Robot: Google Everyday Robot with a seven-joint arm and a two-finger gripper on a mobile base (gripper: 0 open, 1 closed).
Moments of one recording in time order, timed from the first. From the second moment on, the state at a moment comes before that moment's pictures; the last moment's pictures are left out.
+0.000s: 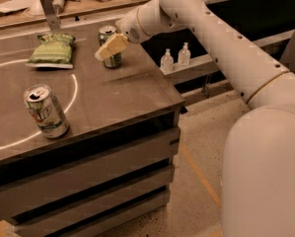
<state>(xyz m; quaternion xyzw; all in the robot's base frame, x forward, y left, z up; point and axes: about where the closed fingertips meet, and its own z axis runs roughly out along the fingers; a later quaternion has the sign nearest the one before) 0.753 0.109 0.916 -0.54 0.68 0.23 0.44</state>
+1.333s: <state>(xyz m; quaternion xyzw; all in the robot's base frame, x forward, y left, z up) 0.719 0.124 0.960 -0.60 0.62 0.30 0.40</state>
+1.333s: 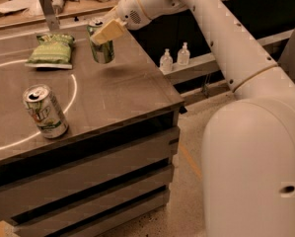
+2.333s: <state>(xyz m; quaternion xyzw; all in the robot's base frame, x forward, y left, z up) 0.566 0.117 0.925 -0.67 0.56 0.35 0.34</state>
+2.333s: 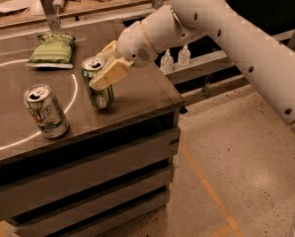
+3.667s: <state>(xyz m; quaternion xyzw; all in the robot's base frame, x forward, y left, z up) 0.503 0.137 0.909 -0.71 0.51 0.35 0.33</state>
